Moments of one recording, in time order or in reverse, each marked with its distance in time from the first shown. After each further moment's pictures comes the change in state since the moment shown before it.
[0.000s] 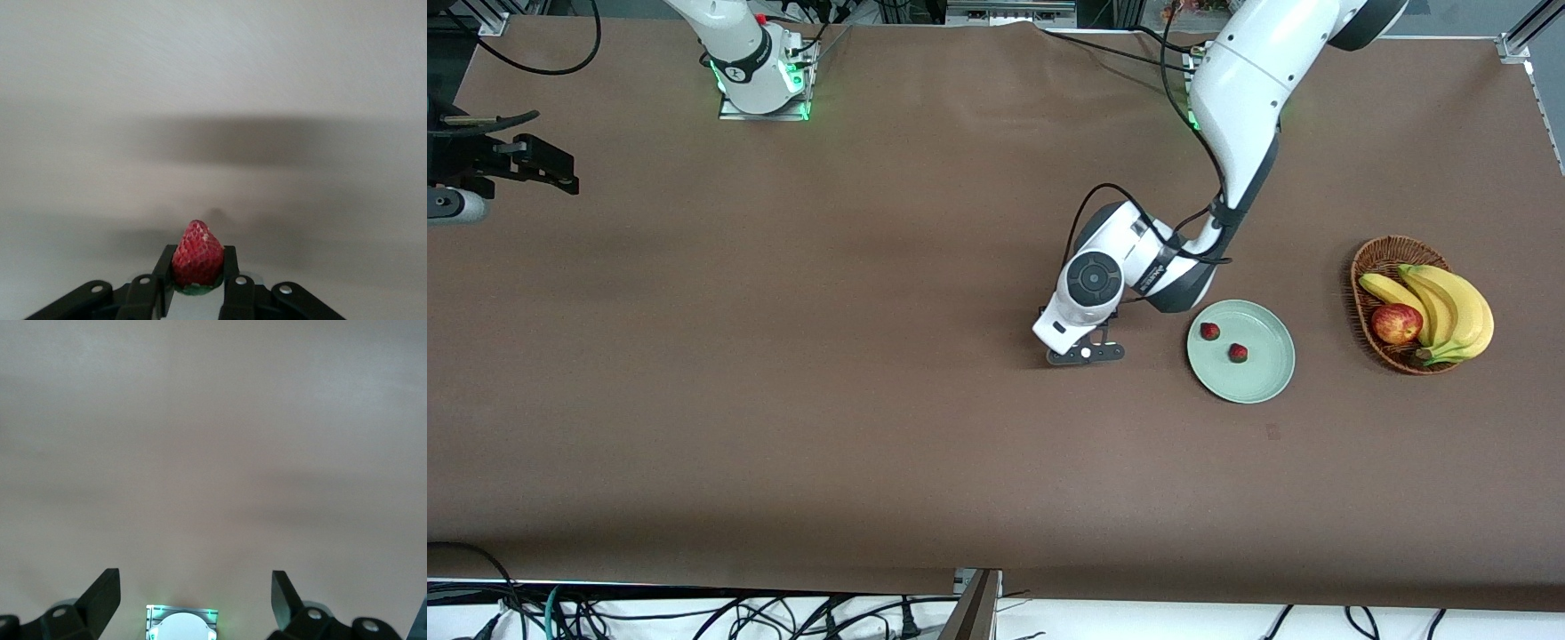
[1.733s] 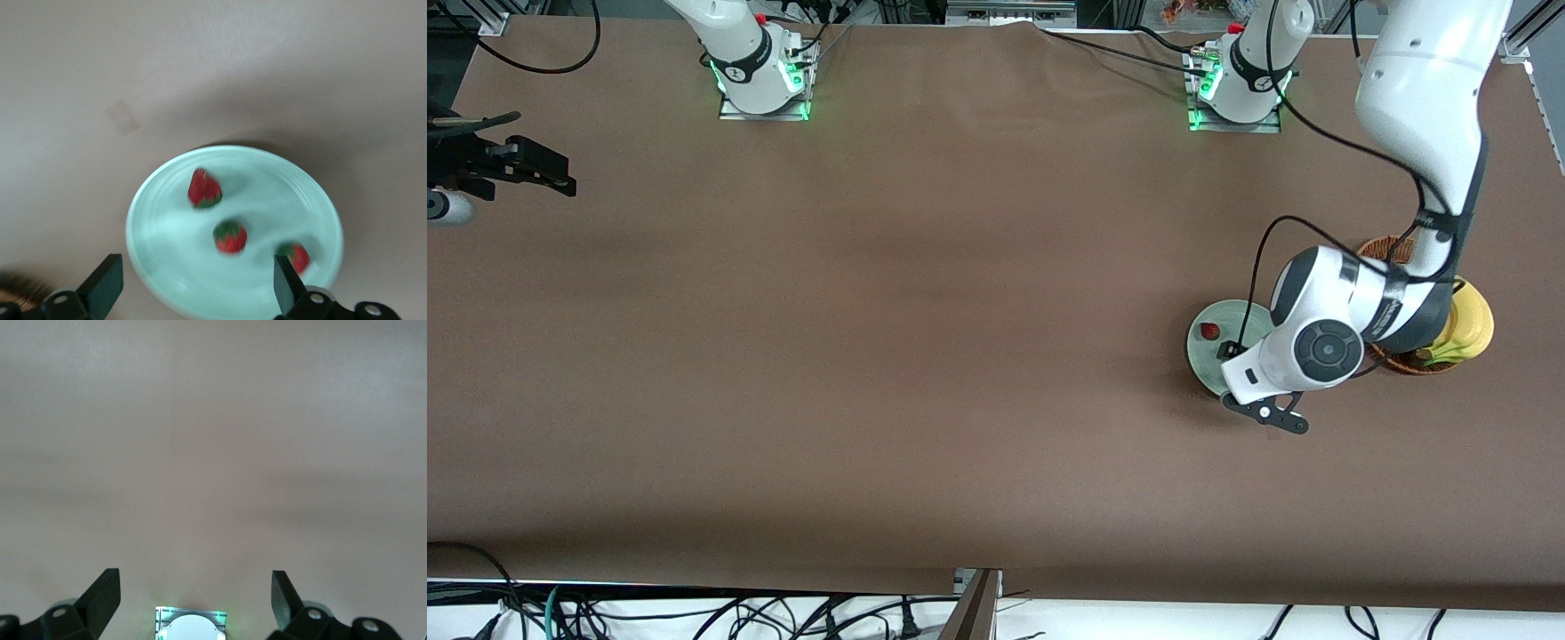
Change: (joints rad) left arm 0.402 -0.138 -0.030 0.007 0.200 -0.181 0.725; right arm -0.003 0.003 -0.021 0.000 0.031 0.005 0.000
